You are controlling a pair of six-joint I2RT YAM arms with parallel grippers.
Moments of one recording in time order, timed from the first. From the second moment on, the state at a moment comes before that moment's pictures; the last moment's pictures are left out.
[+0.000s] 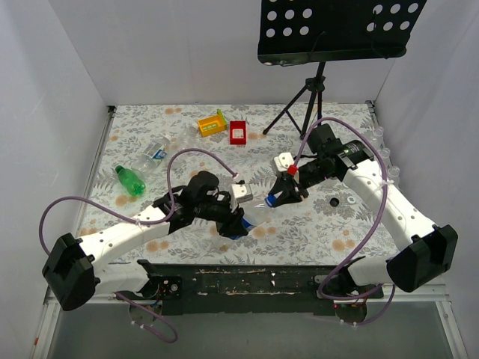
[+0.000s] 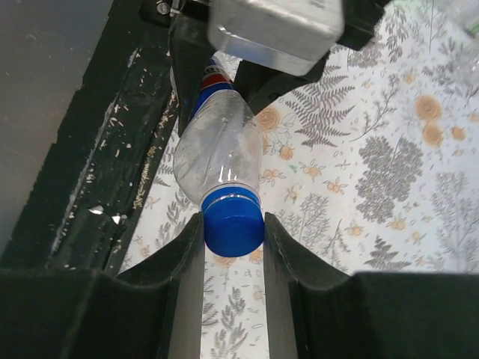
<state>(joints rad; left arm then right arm) -0.85 1.17 0.77 -0.25 0.60 0.07 0.49 1.34 1.31 -1.12 -1.07 -1.14</state>
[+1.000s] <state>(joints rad) -0.84 1.19 0.82 -0.33 0.59 0.07 0.37 1.30 1.28 -0.74 -1.09 -0.59</state>
